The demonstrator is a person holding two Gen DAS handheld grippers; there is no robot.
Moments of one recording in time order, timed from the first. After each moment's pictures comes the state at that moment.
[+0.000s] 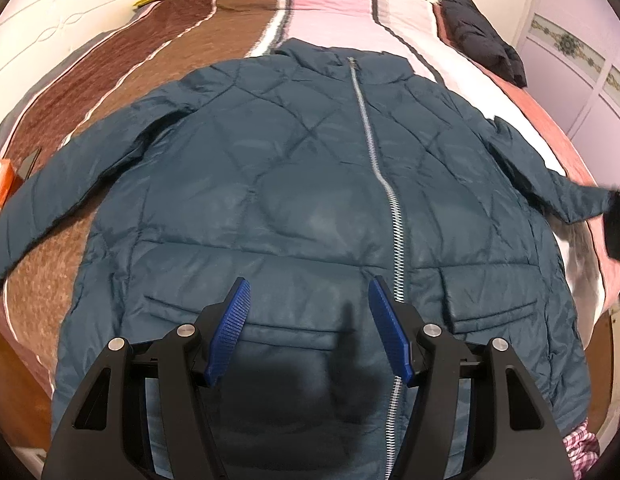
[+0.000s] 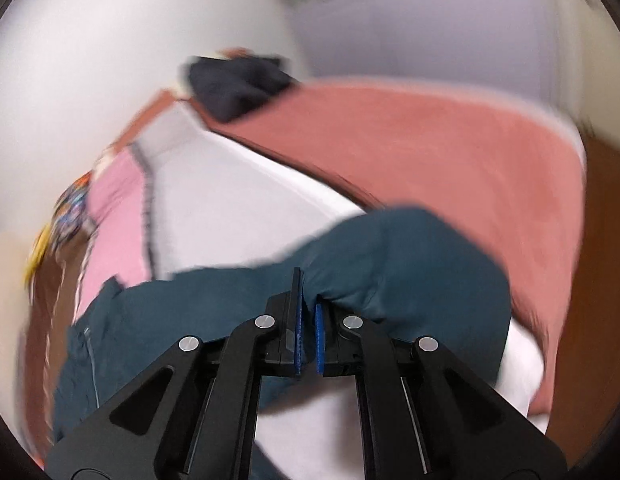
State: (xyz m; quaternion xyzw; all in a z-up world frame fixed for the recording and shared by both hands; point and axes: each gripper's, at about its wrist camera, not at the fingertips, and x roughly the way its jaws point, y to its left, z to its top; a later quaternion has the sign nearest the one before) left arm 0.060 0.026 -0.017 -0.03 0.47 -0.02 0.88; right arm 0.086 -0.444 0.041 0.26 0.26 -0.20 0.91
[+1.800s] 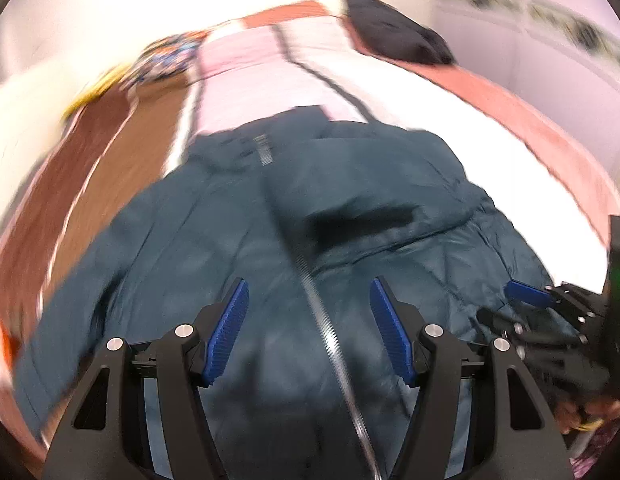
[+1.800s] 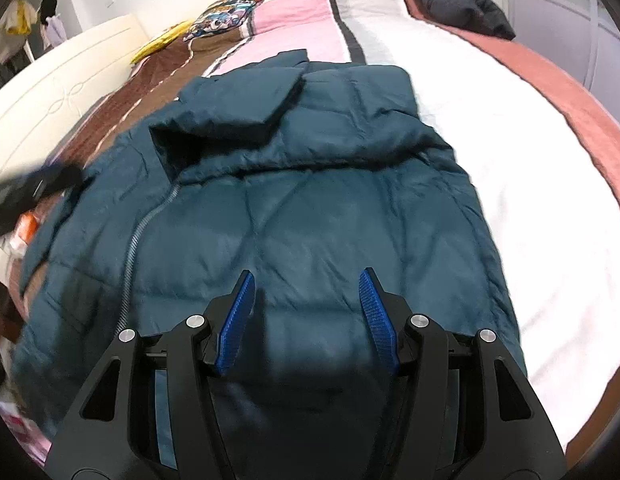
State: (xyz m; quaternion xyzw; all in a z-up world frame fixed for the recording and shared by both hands) left arm 0.136 -0.058 0.029 0.14 0.40 -0.13 0.90; right arm 0.096 -0.235 -0.048 0.08 0.42 0.07 0.90
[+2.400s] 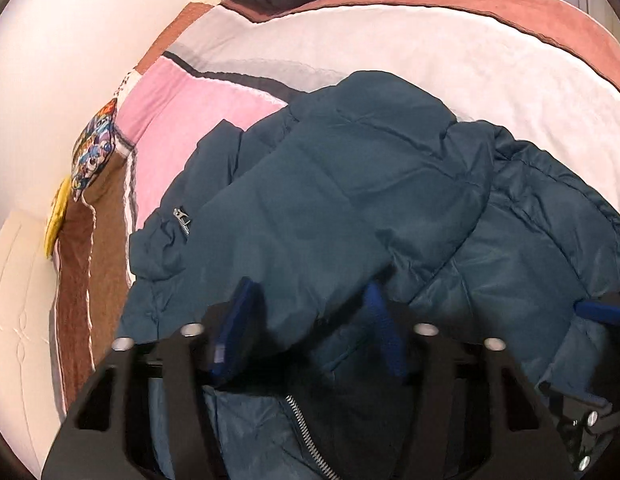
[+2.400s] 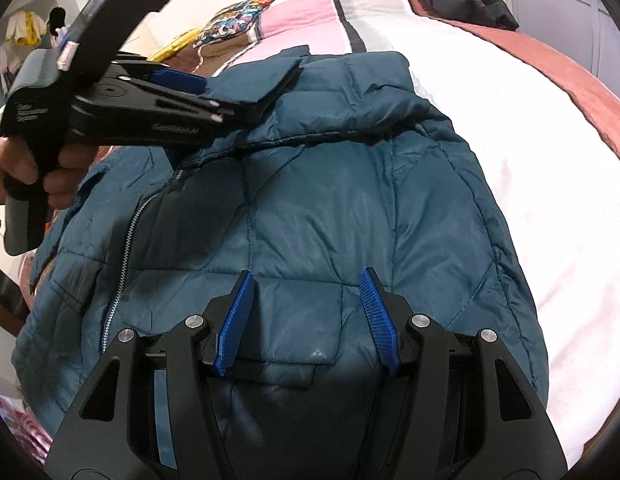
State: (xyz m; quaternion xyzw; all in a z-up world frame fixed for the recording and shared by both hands) left arm 0.211 -0.170 -0.014 0.36 0.40 -0.17 0.82; right arm 0.075 -0.250 -0.068 0.12 0.41 0.10 0.90
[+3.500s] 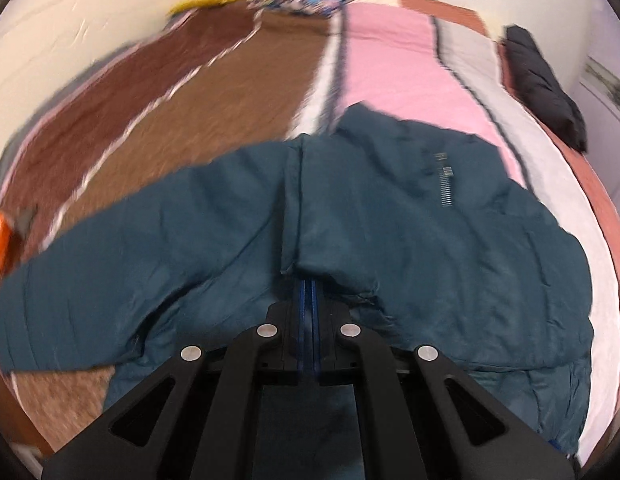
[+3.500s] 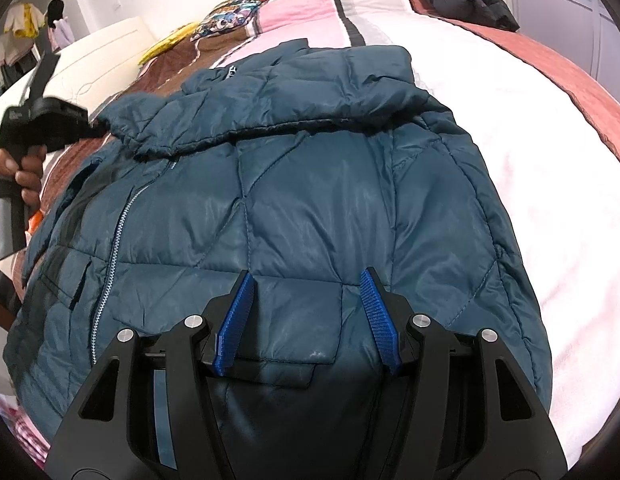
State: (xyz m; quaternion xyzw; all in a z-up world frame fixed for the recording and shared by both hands) left arm 0.256 0.075 -0.007 -0.07 0.45 0.07 0.89; right arm 0.079 -0.244 -0.074 0.10 0.42 0.09 0.90
